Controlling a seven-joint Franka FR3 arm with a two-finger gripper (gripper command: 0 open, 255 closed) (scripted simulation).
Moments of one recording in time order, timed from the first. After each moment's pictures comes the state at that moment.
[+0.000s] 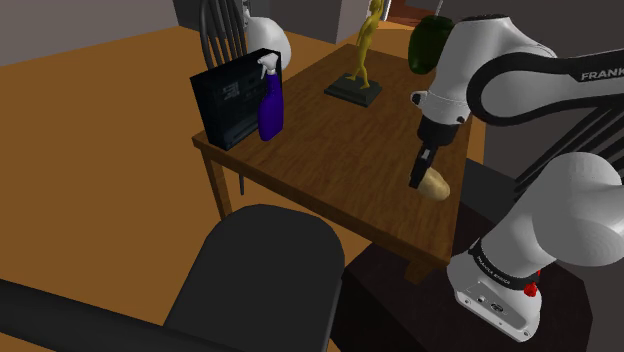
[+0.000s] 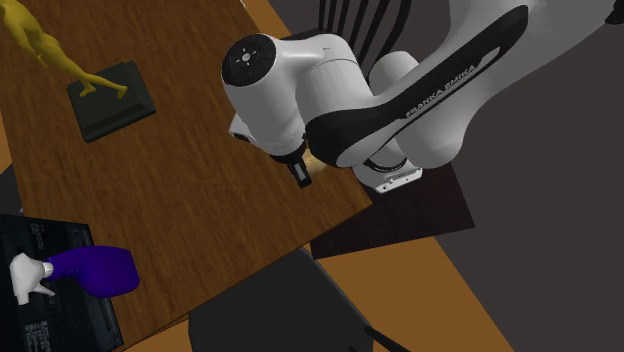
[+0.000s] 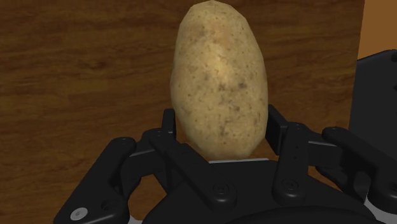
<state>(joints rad) 0.16 -0.86 -0.06 -2.93 0.01 1.97 -0.15</state>
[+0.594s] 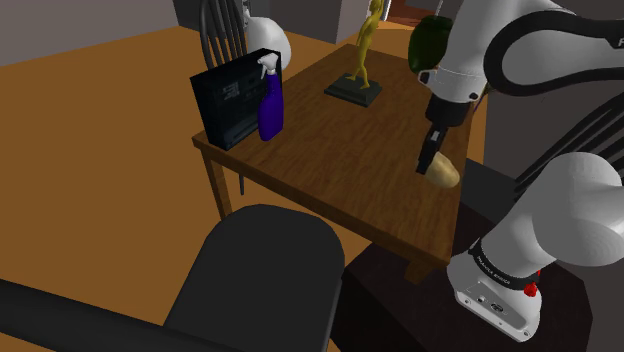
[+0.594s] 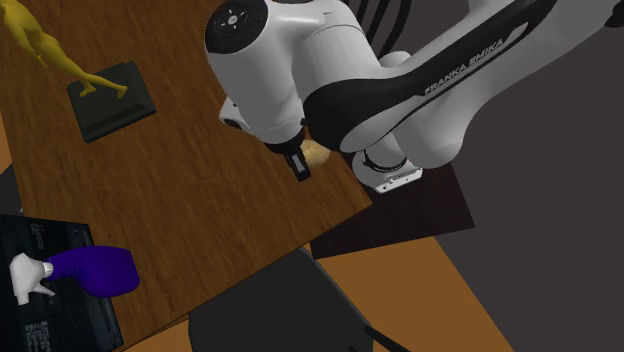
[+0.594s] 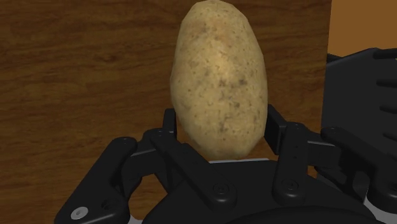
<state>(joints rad) 0.16 -0.90 -0.05 -2.82 0.02 1.83 -0.14</state>
